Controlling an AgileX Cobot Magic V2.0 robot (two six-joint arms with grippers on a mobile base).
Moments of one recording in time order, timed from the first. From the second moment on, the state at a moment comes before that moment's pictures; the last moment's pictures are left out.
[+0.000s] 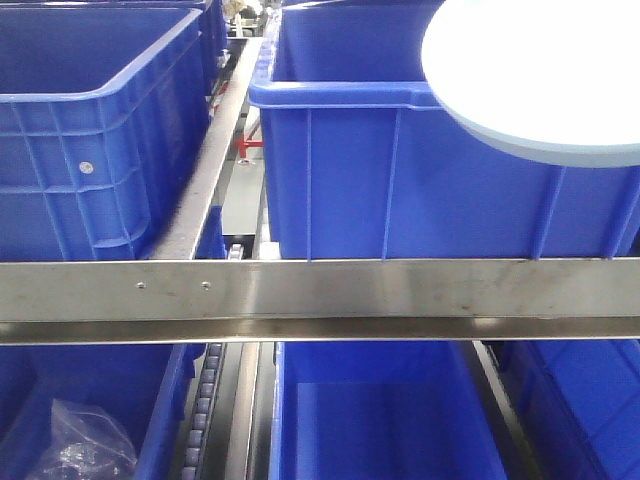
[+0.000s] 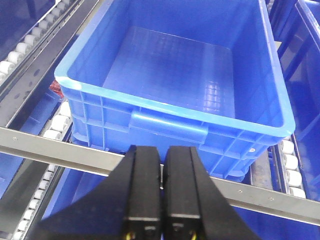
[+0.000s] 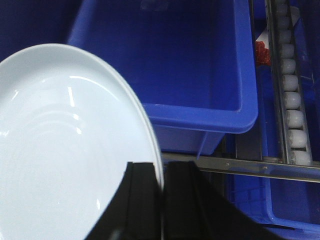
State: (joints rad) left arm -0.16 0.43 -0.64 0.36 0.66 -0.58; right arm 0.15 0.88 -0.85 0.00 0.57 0.10
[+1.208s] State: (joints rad) left arm -0.16 0.43 -0.64 0.36 0.66 -0.58; right arm 0.15 0.88 -0.85 0.00 0.57 0.10
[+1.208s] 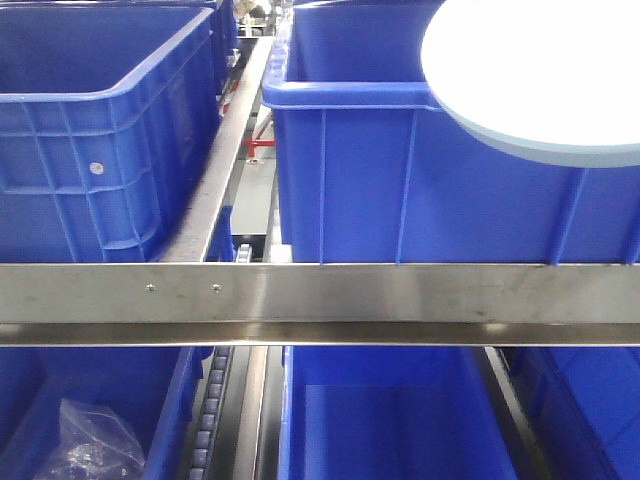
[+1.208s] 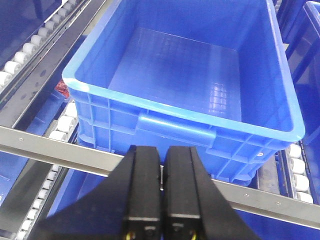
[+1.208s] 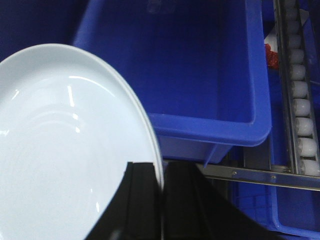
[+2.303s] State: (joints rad) left arm -0.16 0.43 -0.64 0.36 0.66 -0.58; right arm 0.15 0.88 -0.85 0.00 0.57 0.10
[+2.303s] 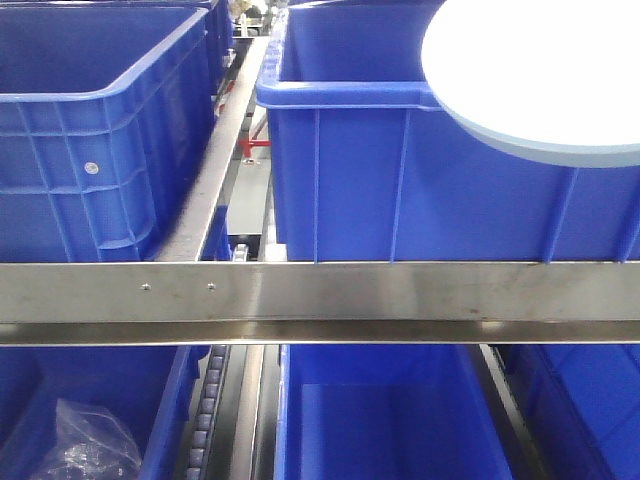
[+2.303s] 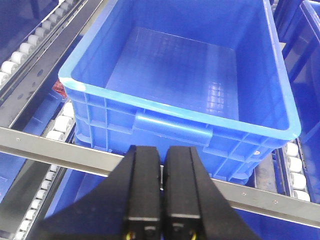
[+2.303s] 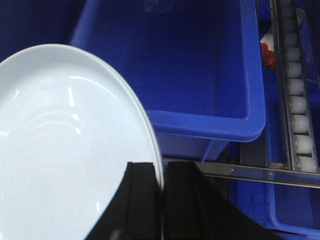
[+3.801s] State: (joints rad) left arm -0.16 0.43 -0.64 0.36 0.66 -0.58; right arm 0.15 1.52 -1.37 0.00 0.35 0.12
